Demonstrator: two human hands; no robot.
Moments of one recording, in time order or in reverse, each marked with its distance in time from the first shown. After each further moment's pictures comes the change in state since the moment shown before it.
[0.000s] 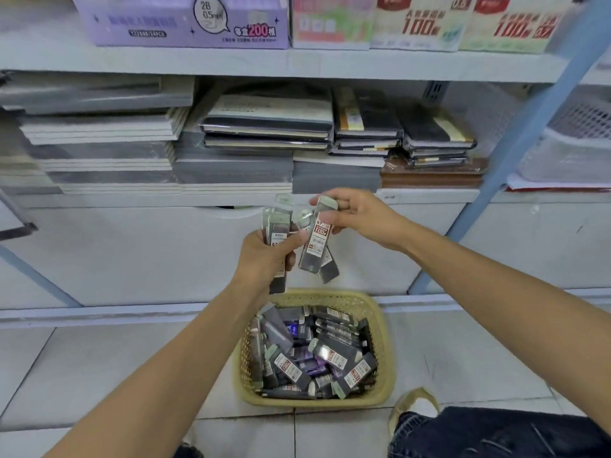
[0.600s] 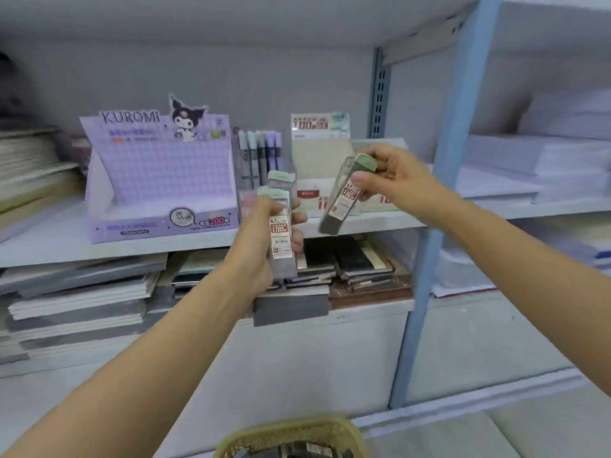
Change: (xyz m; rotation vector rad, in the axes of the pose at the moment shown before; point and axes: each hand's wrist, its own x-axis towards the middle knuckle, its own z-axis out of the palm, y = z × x) left_hand 0.004 0.218 0.109 -0.322 -0.333 0.122; right_hand -0.050 -0.191 -0.165 -0.216 0.441 -0.408
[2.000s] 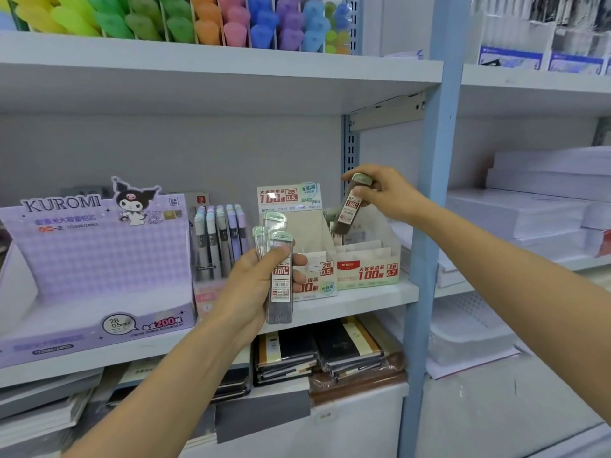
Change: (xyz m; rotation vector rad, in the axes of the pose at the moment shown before) left_hand 0.079 0.012 0.034 0.155 -0.131 0.129; right_hand 0.113 0.045 -0.090 -0.331 0.141 0.039
